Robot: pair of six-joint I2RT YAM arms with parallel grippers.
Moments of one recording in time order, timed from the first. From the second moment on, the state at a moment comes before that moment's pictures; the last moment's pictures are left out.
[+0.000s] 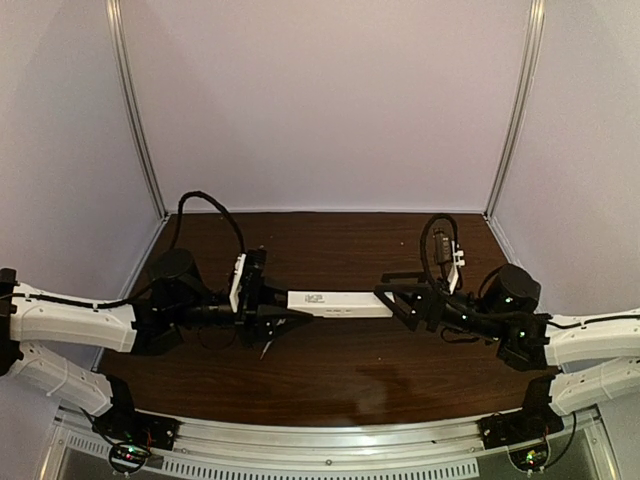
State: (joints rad) left arm -1.00 1.23 0.57 0.72 0.58 -0.03; right arm 0.97 1.03 0.41 0.78 -0.21 0.65
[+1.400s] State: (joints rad) left arm -0.99 1.29 0.66 0.44 0.62 0.34; right arm 0.97 1.05 0.60 0.20 -0.48 0.95
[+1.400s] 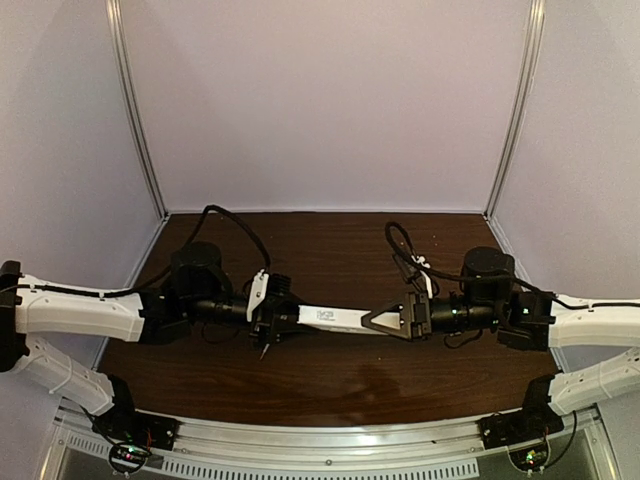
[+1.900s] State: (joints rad) left arm -0.98 1.29 0.66 0.44 0.62 0.35; right arm 0.97 1.03 0.60 0.20 -0.48 0.94
